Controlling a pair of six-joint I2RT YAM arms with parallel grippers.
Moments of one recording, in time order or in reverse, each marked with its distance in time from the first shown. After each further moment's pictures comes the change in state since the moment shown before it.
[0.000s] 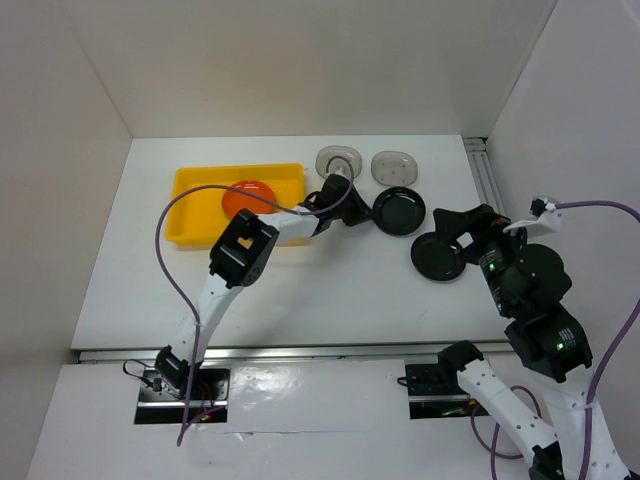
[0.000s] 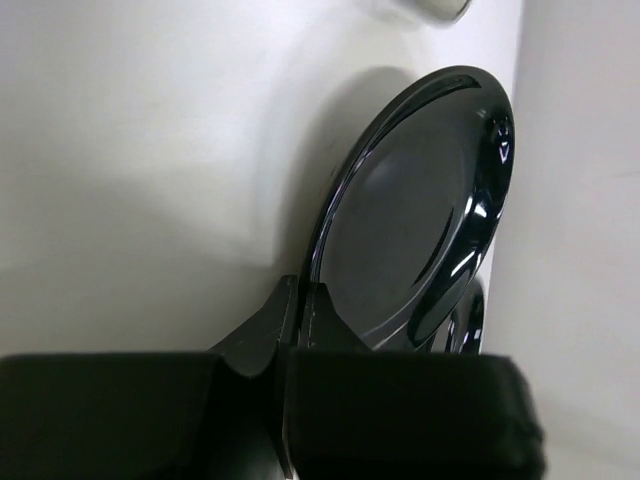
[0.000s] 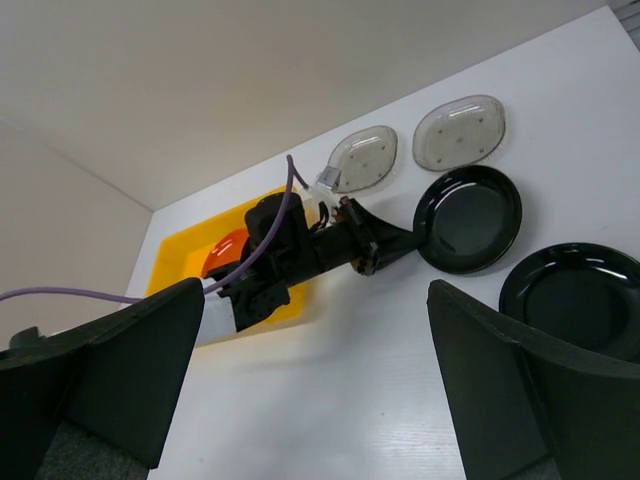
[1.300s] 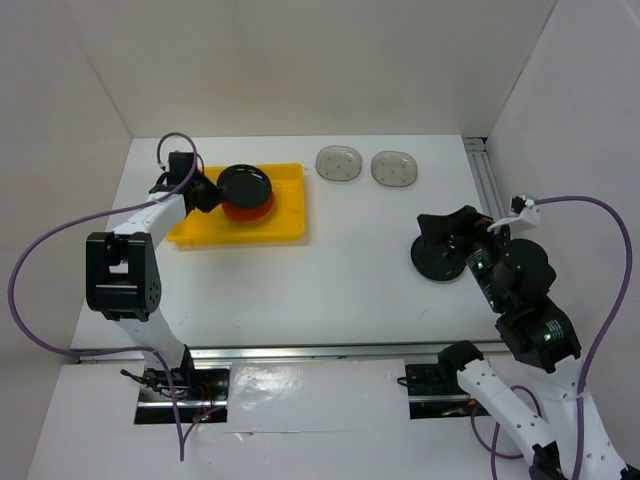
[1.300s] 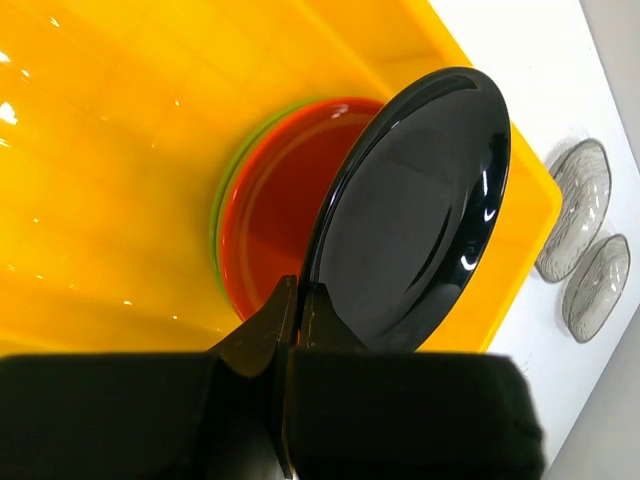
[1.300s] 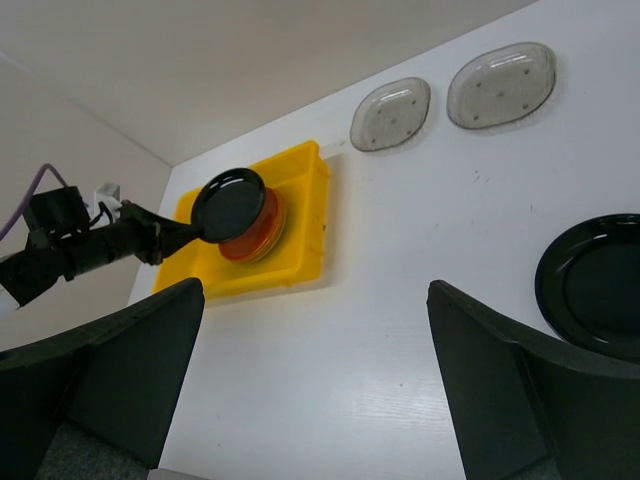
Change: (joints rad) left arm 0.649 -0.776 -0.633 -0.413 -0.181 0.190; right arm 0.000 0.010 -0.060 0.021 -0.105 0.035
